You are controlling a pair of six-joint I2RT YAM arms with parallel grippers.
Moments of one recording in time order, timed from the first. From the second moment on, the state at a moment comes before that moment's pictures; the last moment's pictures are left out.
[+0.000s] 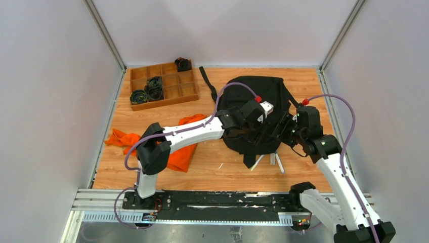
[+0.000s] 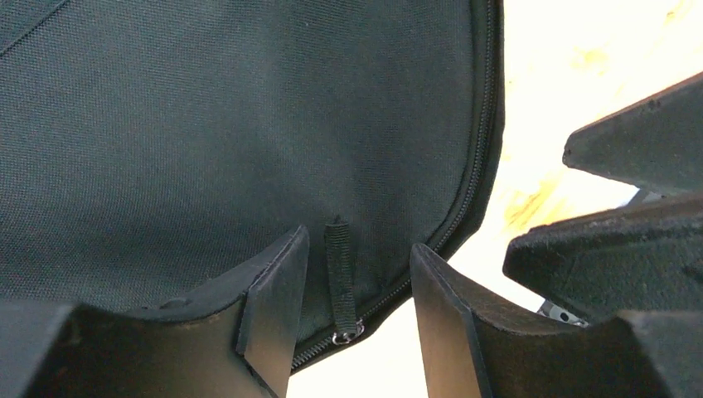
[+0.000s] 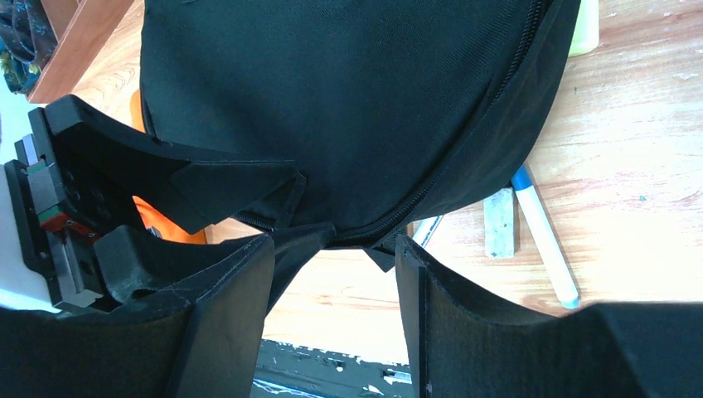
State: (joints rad) left arm -1.05 1.92 1.60 -0.46 0.01 -0.32; right arm 0.25 0.82 0.85 -0.77 -0.10 0.68
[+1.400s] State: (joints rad) left arm -0.97 1.62 1.30 -0.40 -0.20 -0.27; right arm 0.26 0.85 0.61 -0.50 -0.13 0.95
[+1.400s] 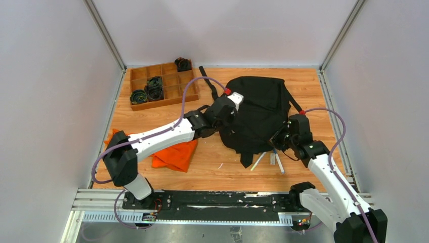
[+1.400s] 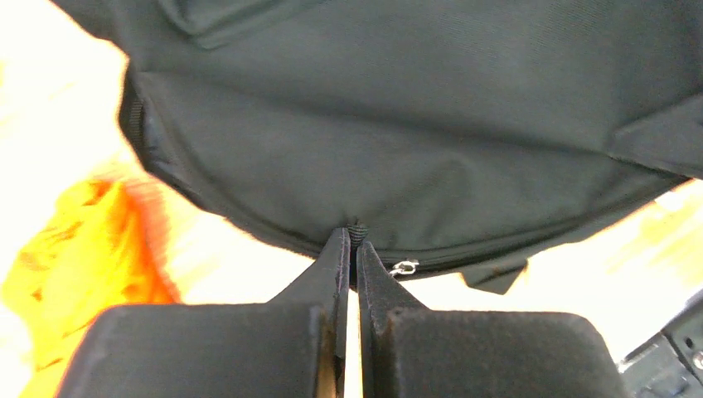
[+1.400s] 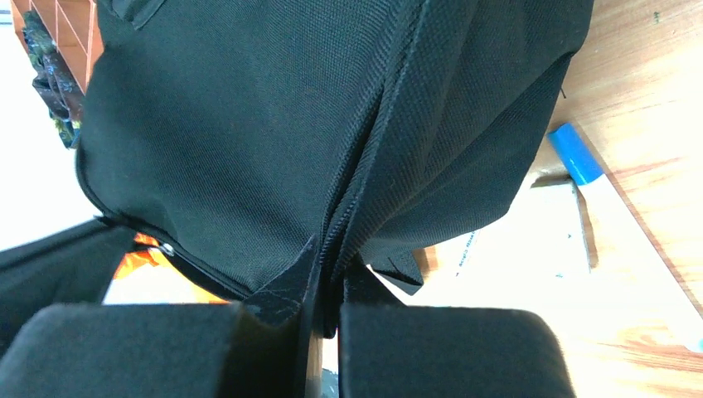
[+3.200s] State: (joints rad) left arm -0.64 1.63 1.26 -0.32 0.08 -0.28; right arm 0.96 1.51 1.10 -0.50 0.45 0.00
